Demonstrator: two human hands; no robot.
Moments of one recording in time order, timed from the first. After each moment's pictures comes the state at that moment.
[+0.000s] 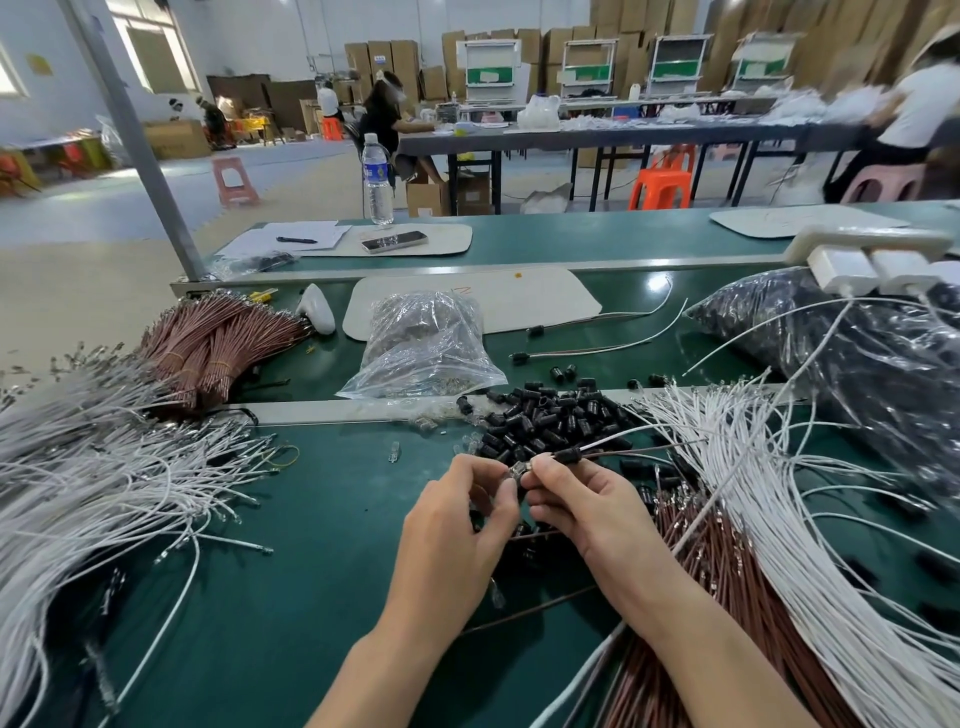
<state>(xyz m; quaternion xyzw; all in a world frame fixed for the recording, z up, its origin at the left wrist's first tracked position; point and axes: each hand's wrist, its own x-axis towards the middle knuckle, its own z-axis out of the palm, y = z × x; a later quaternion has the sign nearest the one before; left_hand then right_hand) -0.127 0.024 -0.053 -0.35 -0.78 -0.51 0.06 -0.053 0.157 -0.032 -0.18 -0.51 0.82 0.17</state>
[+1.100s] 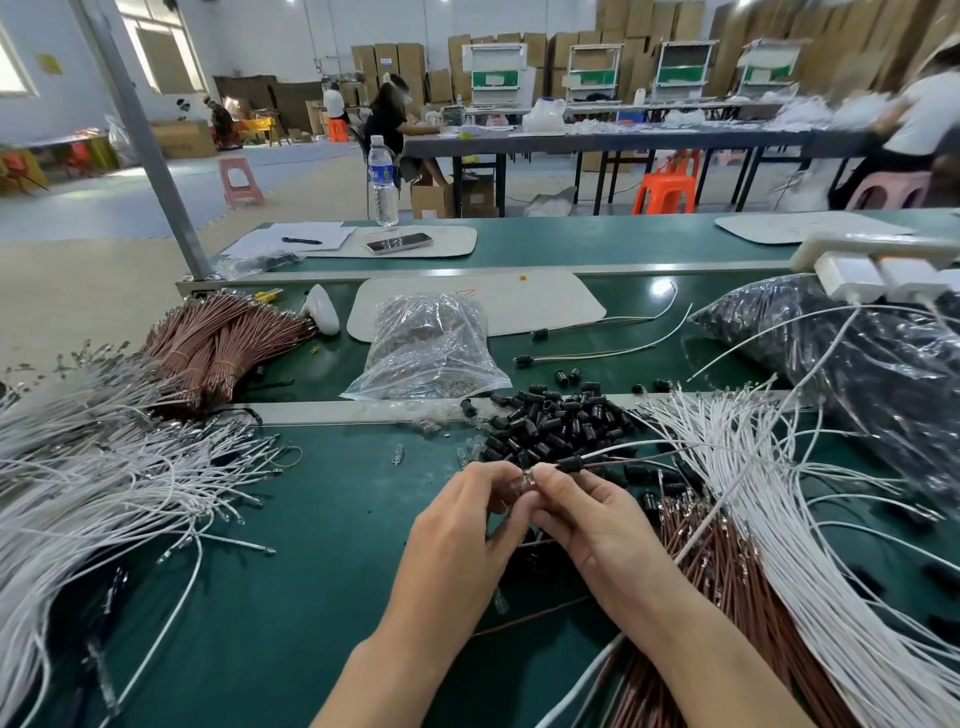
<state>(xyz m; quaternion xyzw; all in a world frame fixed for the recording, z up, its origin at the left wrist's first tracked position) -0.124 0.024 -0.052 -0.41 -0.77 -0.46 0.14 -0.052 0.154 -0.031 -0.16 -0.46 0.86 0.15</state>
